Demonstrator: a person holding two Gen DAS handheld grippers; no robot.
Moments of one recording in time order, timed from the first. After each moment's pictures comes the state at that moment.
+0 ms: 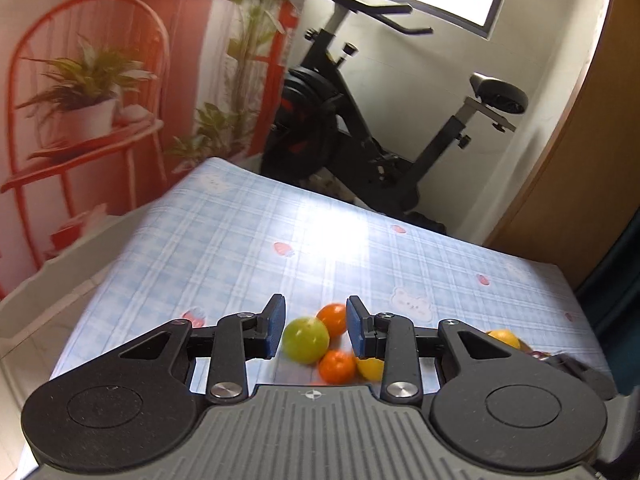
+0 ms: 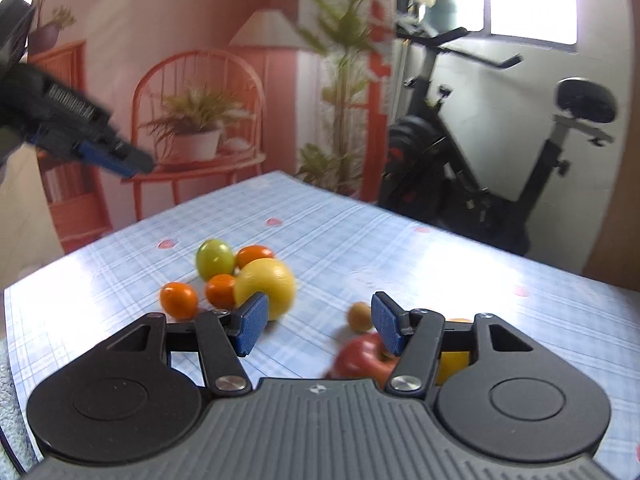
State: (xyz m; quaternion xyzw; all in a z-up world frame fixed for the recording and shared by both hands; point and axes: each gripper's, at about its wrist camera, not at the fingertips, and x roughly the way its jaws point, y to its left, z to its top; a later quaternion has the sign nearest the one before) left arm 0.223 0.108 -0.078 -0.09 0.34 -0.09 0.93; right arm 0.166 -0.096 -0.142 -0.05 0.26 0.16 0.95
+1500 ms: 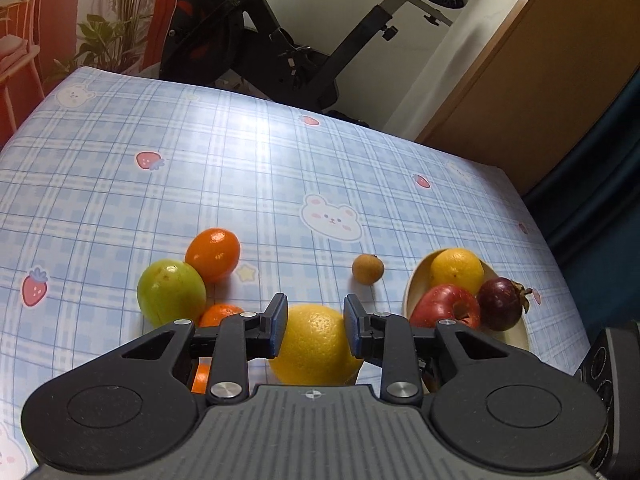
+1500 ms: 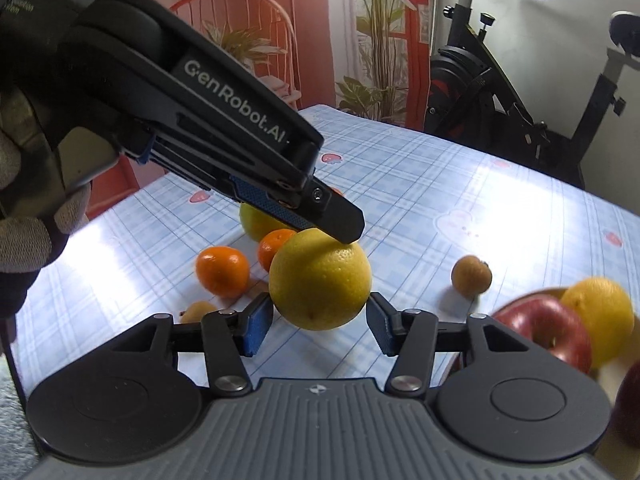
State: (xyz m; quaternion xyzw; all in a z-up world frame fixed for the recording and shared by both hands) left arm 0.272 0.052 -0.155 -0.08 0.45 -0.23 0.86; right arm 0.201 -0.066 -0.184 -0.01 0.33 0.20 0.92
